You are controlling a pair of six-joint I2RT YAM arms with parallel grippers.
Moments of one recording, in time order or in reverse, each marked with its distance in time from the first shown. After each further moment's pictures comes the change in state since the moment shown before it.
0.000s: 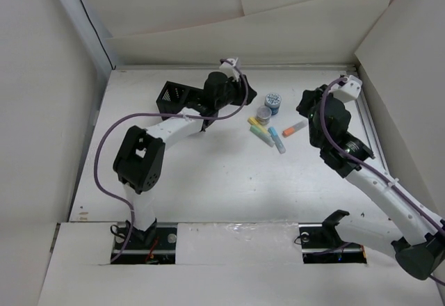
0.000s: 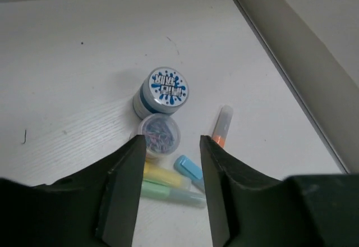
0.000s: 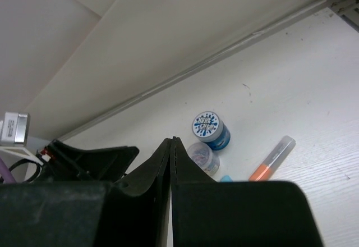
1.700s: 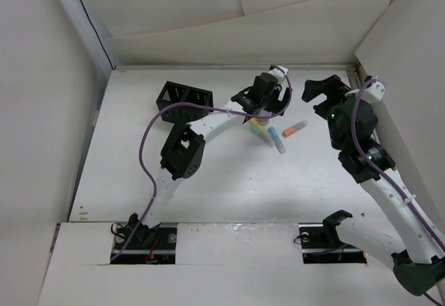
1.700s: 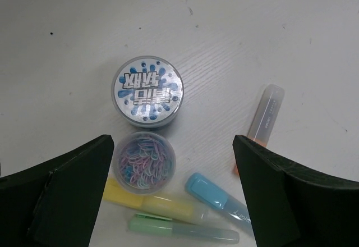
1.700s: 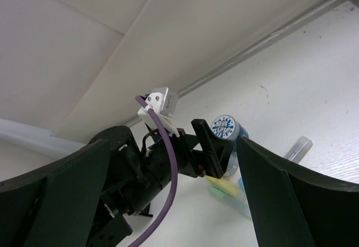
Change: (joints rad) left arm -0.205 0.484 0.711 -0.515 -0.263 0.280; right arm -0.143 -0.111 0.029 -0.100 -0.191 0.111
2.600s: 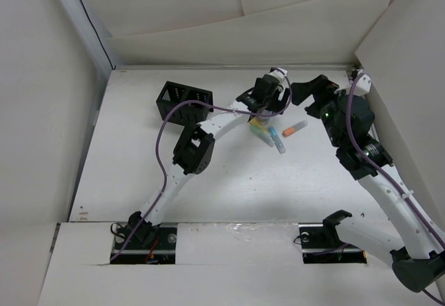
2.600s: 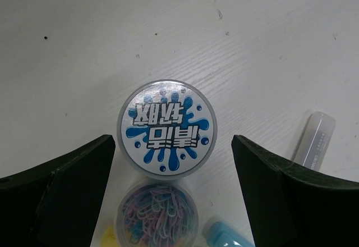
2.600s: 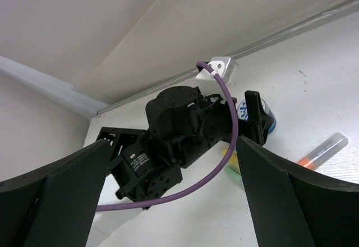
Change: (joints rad) left arm 0.030 0.240 0.261 -0.044 -0.028 -0.002; right arm -0.001 0.033 0.016 0.007 -0.208 -0.039
